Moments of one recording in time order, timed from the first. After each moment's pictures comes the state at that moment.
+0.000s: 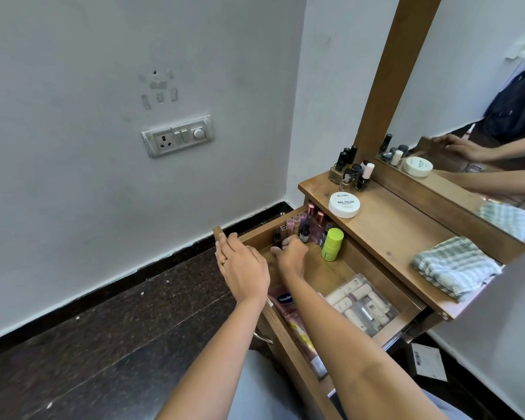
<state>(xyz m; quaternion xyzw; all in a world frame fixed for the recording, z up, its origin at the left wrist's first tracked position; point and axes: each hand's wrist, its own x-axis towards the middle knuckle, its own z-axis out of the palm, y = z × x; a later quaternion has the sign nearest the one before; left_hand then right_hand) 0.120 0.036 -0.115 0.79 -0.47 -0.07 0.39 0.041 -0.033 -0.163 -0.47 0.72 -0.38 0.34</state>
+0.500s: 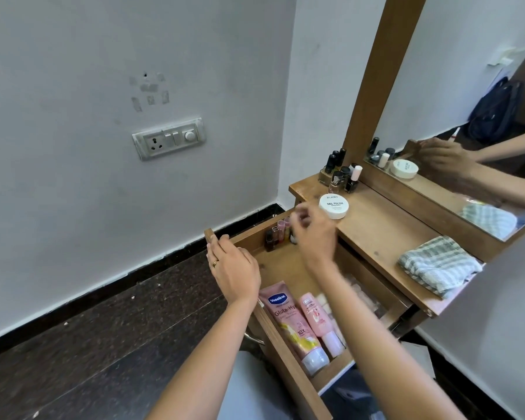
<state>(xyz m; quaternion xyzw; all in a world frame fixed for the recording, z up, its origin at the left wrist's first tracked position) 0.122 0.035 -0.116 0.79 -0.48 -0.07 0.38 -0.011 -0.011 -0.072 -0.59 0.63 -0.49 0.13</state>
